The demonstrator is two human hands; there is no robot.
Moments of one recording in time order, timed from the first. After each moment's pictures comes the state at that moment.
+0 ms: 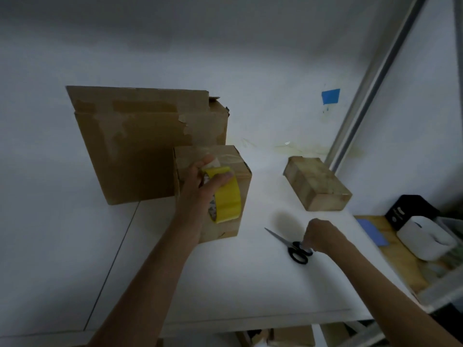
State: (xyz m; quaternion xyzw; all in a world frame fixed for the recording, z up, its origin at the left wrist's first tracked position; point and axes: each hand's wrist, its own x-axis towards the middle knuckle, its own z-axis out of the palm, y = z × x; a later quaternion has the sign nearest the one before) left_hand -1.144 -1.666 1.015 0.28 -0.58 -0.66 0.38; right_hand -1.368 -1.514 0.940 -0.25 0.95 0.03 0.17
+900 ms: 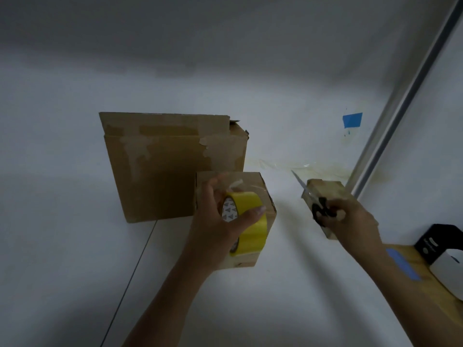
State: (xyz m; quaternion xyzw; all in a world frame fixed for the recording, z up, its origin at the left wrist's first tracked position) left_hand -1.127 -1.666 1.018 0.23 -0.68 -0.57 0.39; right_hand -1.358 -1.528 1.013 -0.32 0.88 -0.33 -0.06
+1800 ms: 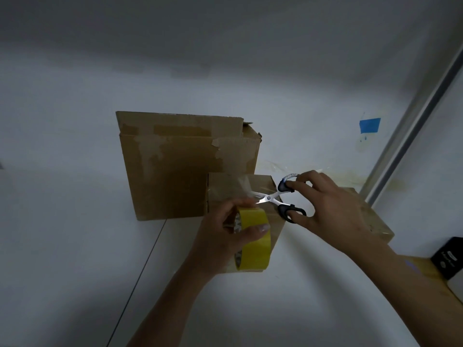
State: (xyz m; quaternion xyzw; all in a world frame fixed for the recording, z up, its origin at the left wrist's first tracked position) left_hand -1.121 -1.682 1.000 0.20 -0.71 -0.59 0.34; right_hand -1.328 -1.574 1.047 -0.63 0.70 -0.16 -0.28
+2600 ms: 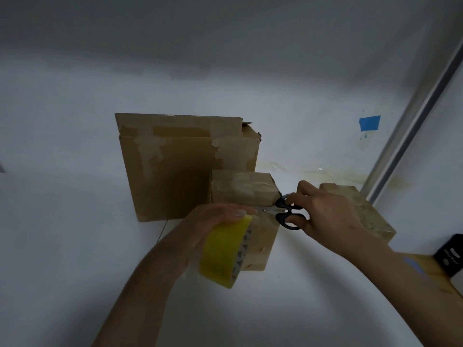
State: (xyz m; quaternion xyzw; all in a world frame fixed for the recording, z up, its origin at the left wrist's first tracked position) left_hand -1.089 -1.697 1.035 0.20 -0.66 -0.70 0.19; right_hand -1.323 -1.575 1.039 -0.65 0.70 -0.12 -0.27
